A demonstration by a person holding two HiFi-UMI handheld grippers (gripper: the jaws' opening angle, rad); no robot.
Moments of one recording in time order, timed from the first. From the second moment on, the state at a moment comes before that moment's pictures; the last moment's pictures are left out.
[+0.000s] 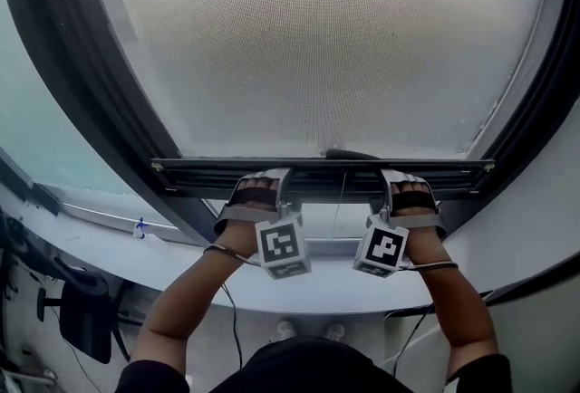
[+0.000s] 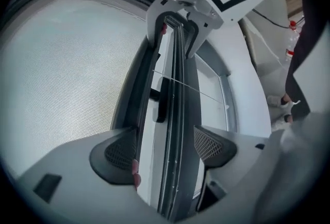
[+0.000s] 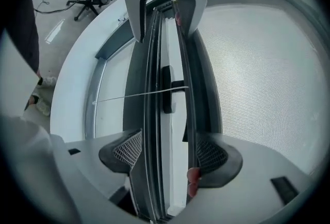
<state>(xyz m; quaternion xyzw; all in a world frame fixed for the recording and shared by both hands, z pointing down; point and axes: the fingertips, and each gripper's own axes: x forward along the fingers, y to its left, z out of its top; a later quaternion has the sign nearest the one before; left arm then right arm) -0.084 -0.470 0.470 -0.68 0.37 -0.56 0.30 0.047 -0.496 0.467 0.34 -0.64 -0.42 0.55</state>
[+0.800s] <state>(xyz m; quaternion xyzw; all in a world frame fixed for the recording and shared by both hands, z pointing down) -0.080 -0.461 0.547 -0.68 0.34 -0.61 0.24 0.050 -0.482 0.540 0.28 -0.66 -0.34 0.61</state>
